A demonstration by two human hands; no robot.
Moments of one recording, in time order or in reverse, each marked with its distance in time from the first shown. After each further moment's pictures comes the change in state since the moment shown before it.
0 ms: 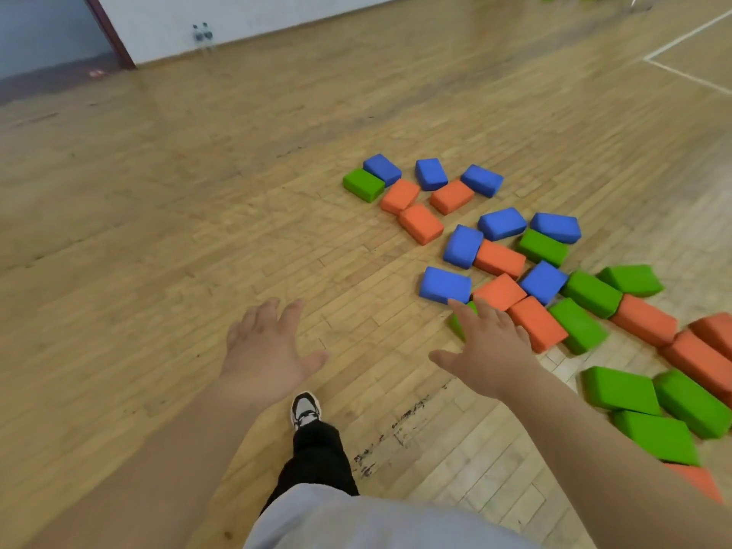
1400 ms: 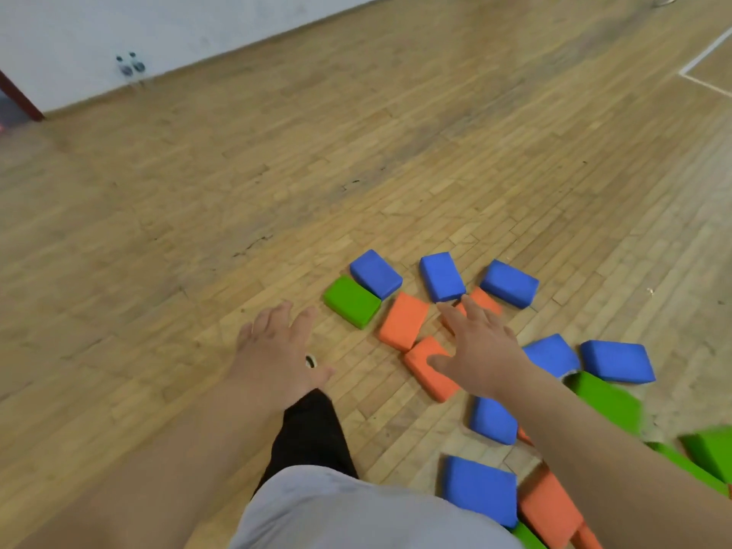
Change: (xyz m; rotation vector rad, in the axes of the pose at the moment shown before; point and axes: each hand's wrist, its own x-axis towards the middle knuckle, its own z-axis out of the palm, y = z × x) left_hand 0.853 0.110 -0.244 0.081 -0.094 0.162; right_hand 0.820 -0.079 -0.315 0.012 -0.070 -0.015
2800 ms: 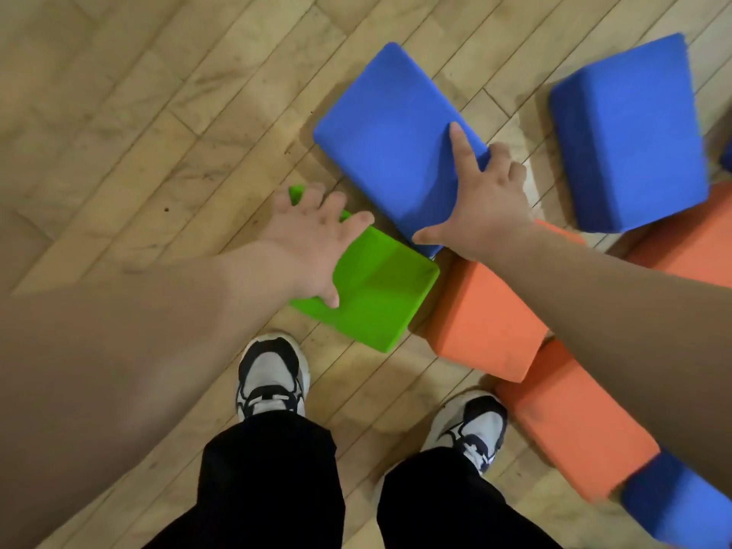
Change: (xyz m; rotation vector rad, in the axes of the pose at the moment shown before) left_hand 0.791 -0.101 0.503 0.449 -0.441 0.484; right_hand 0.817 0.083 0.435 0.029 -0.110 0.246
